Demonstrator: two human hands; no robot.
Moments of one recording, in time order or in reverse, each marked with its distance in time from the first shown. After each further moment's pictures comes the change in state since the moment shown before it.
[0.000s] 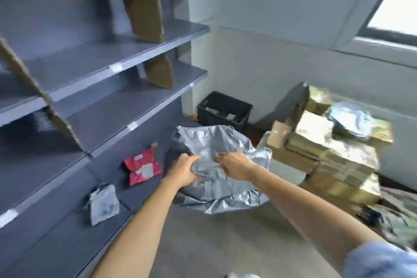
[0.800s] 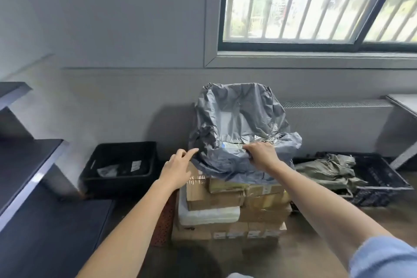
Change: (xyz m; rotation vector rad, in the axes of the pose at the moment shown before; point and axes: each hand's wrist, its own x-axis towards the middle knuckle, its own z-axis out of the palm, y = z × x) left_hand 0.349 0.311 0.025 0.298 -0.052 0.728; right_hand -0.094 0.417 -0.036 -0.078 0.211 1.004
